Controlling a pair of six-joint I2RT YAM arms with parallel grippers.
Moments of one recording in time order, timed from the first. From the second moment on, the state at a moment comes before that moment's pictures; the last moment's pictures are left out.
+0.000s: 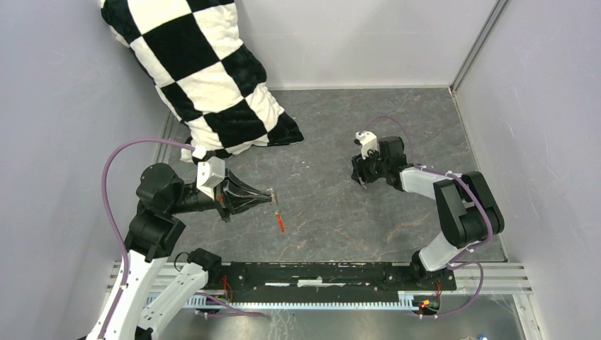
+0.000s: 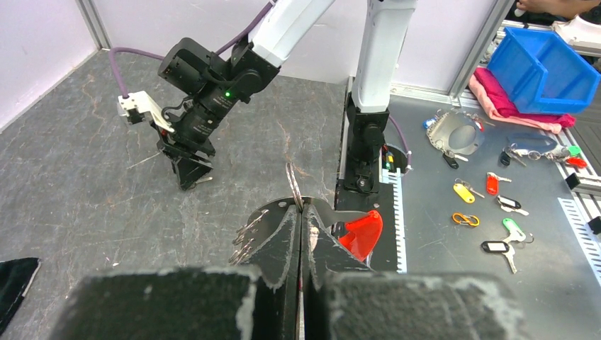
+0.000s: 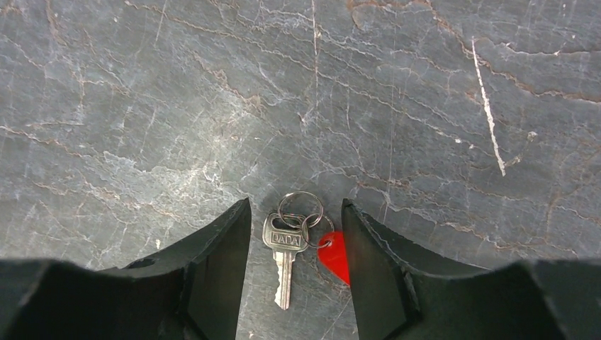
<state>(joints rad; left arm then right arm) -0.39 0.60 0.97 -0.36 1.03 -0.07 0.27 1.61 0.72 0.12 -0.34 -0.19</state>
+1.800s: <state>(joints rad) -0.39 0.59 0.97 -0.36 1.02 -0.07 0.57 1.58 0.68 0.18 0.01 -0.20</state>
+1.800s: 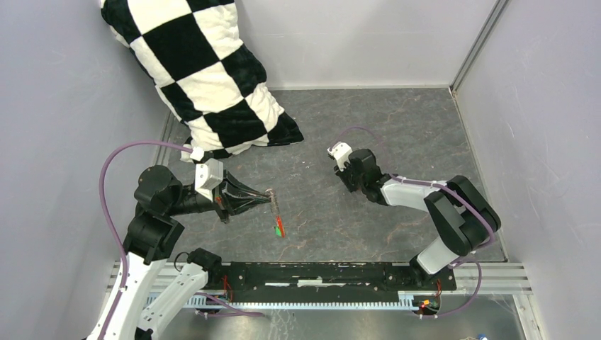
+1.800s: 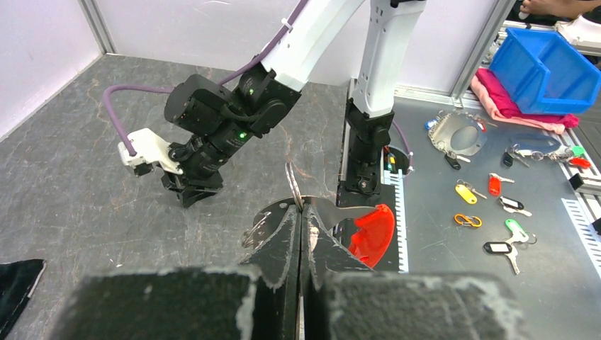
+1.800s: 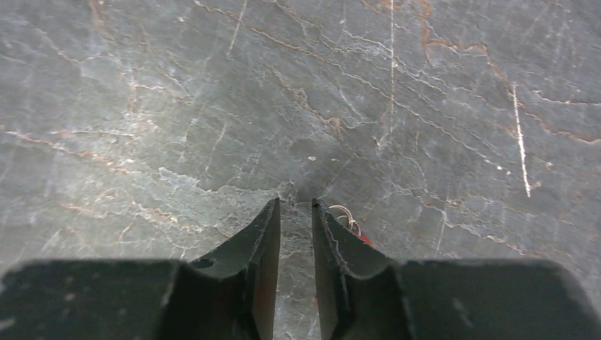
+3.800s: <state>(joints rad) -0.39 0.57 0.97 -0.37 0.99 -0.07 0.42 1.56 0.67 0.13 -0.07 -0.05</state>
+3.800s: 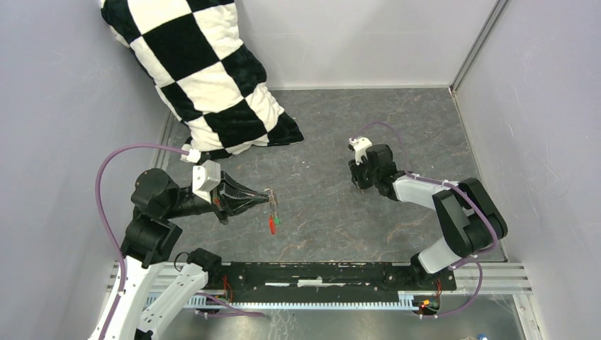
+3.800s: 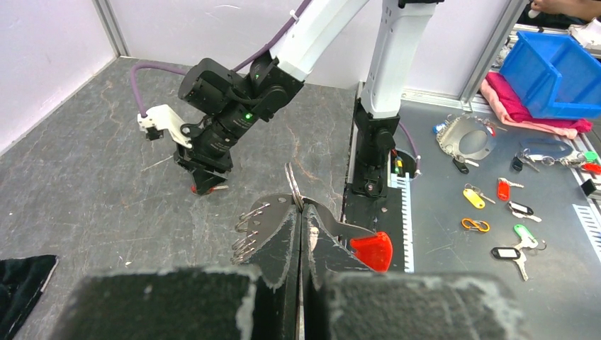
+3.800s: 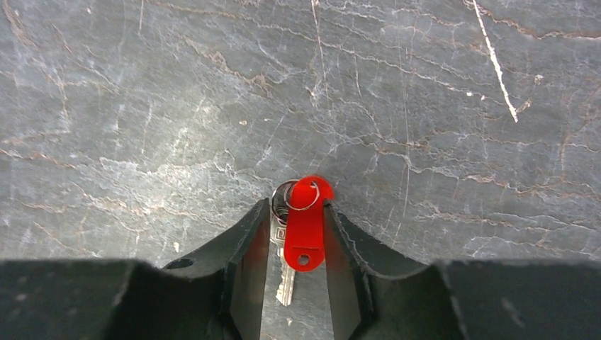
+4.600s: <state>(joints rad) -0.39 0.57 0.97 -0.38 0.99 -0.07 0.39 1.50 0.61 0.09 -0.06 -0.08</state>
